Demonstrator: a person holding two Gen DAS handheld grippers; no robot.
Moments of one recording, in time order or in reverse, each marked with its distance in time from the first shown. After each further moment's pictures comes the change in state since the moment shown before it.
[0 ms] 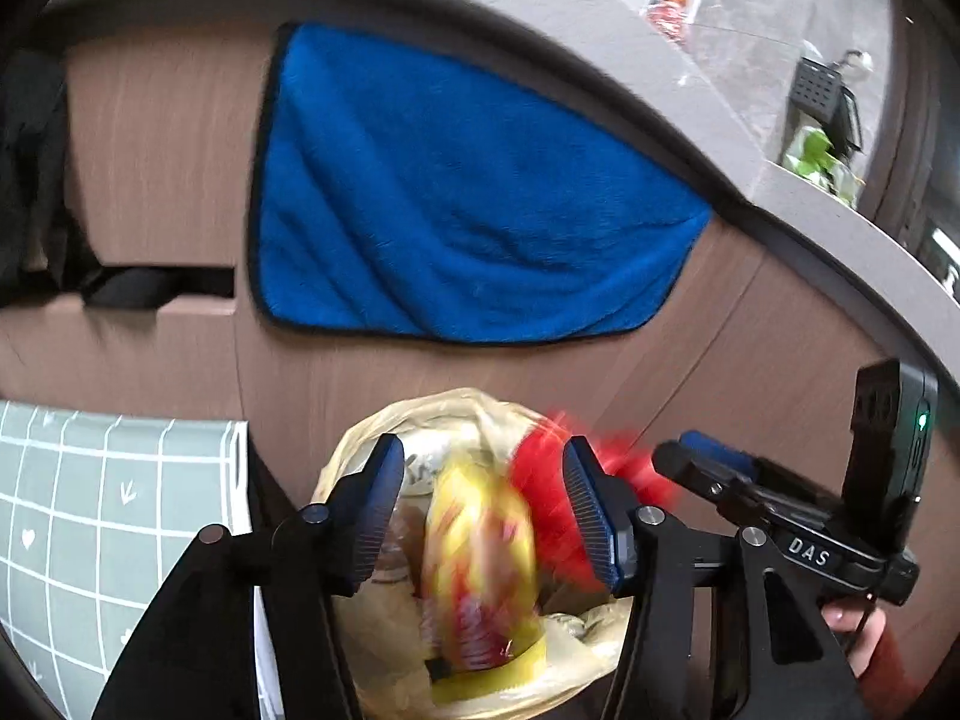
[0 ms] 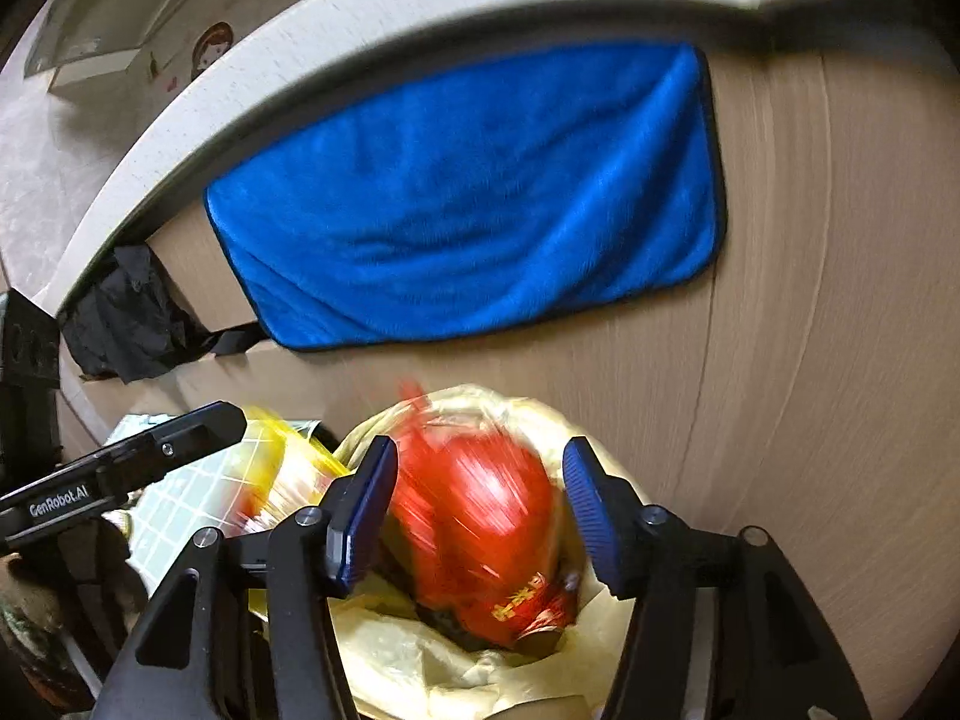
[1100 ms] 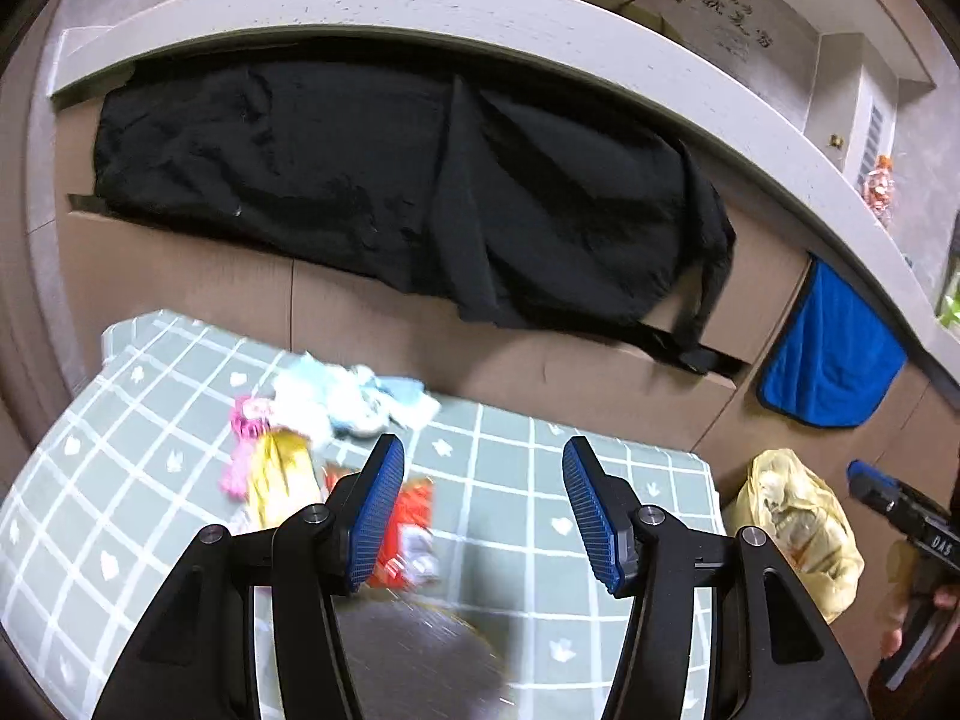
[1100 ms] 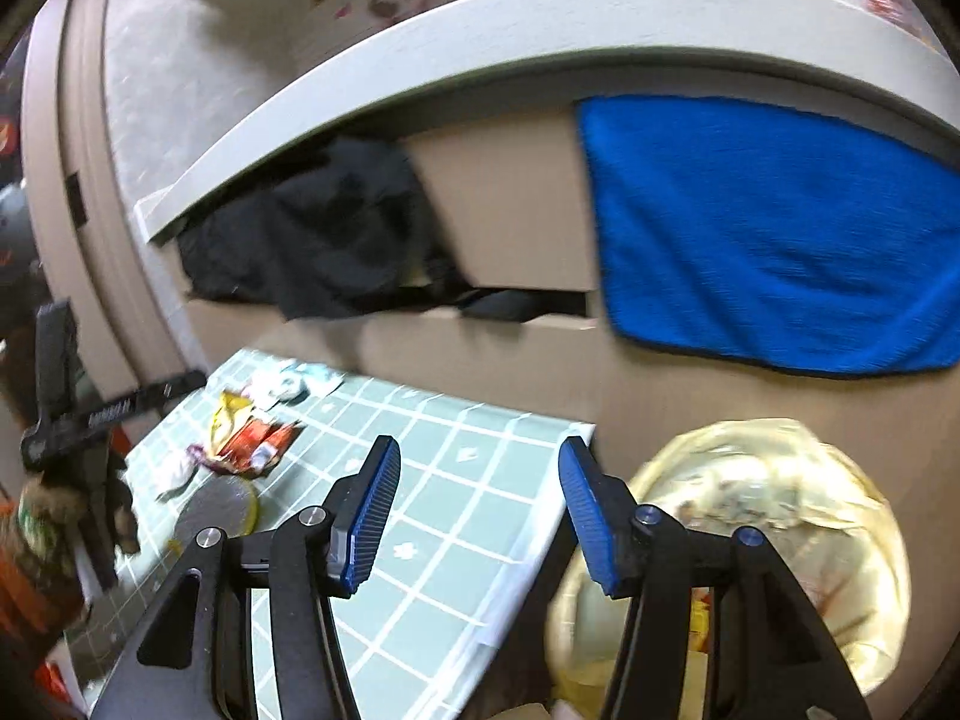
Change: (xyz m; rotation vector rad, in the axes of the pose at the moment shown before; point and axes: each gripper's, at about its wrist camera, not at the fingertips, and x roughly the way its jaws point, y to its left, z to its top) left arm -0.221 0.266 -0.047 -0.169 -0.191 0.396; right arm 0.040 0.222 -0.023 -0.270 0.043 0.222
